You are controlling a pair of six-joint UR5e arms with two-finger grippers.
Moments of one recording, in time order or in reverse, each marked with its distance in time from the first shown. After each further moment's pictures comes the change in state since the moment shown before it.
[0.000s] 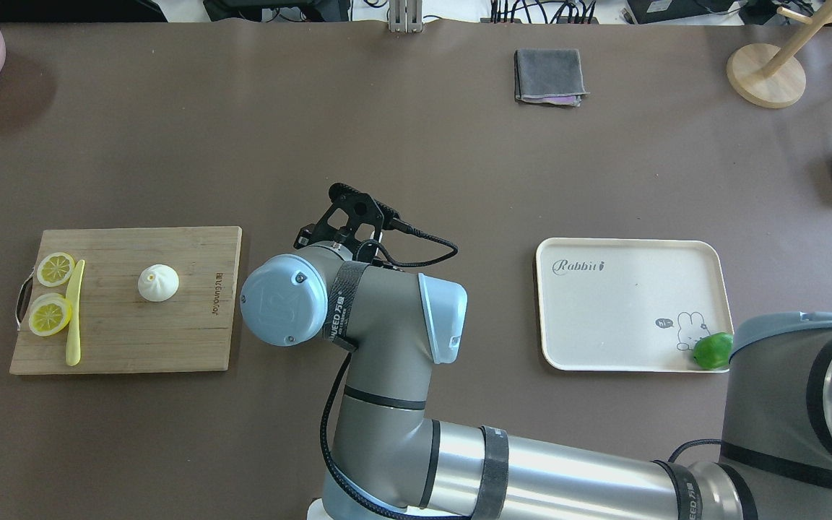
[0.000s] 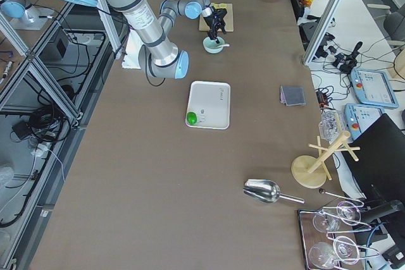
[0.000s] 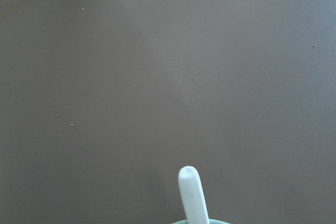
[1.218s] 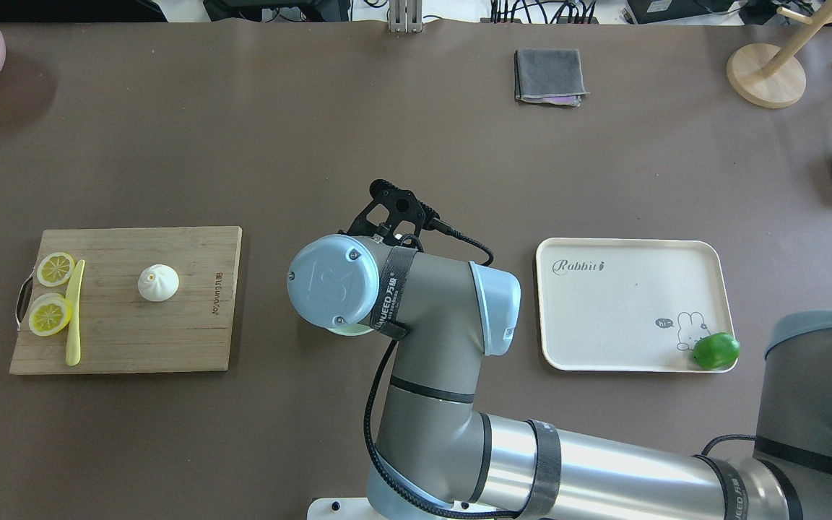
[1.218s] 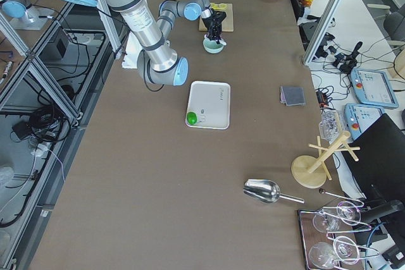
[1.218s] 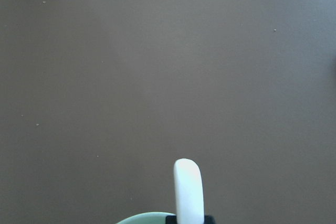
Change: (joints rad) left arm -0.006 0.000 0.008 0.000 0.000 0.018; right arm 0.006 -0.063 0.094 -0.039 0.082 0.080
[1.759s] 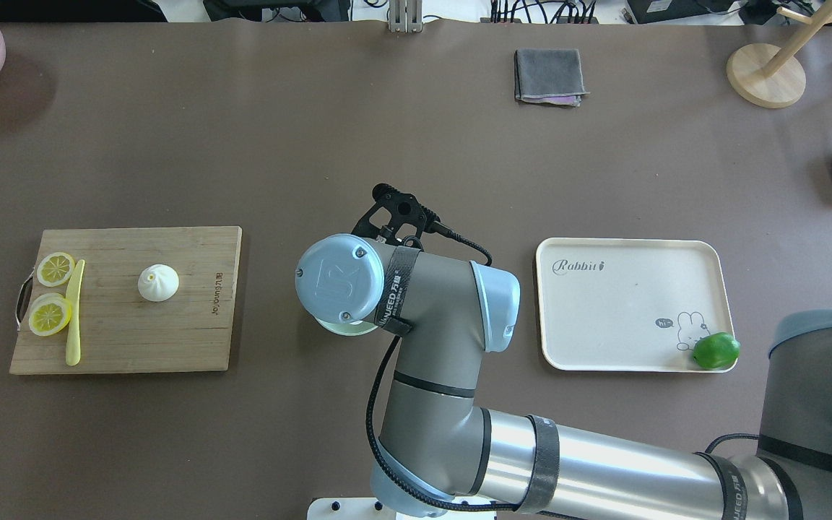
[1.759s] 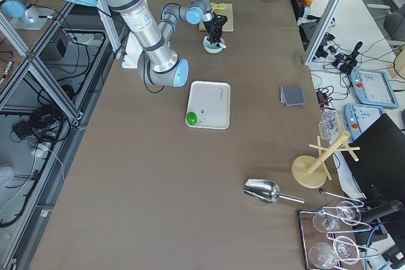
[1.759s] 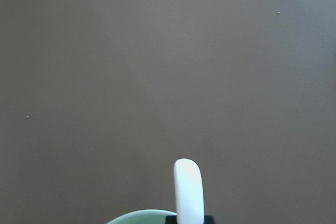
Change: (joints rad) left arm -0.008 0.001 -0.003 0.000 0.001 -0.001; right arm 0.020 -0.021 0.015 0.028 0.067 -0.012
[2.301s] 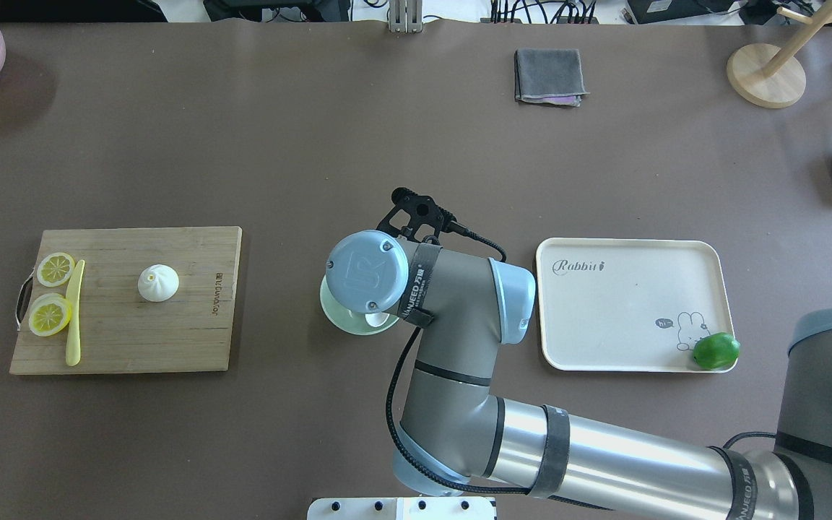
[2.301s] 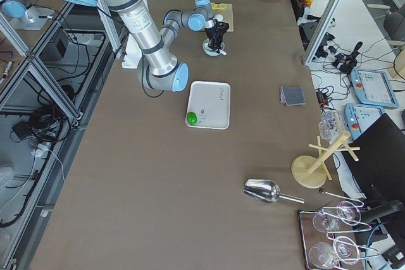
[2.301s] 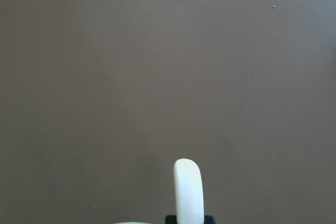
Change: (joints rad) left arm -0.024 0.007 -0.015 0.000 0.000 -0.001; right arm 0.010 -0.022 -0.070 0.065 0.031 -0.019
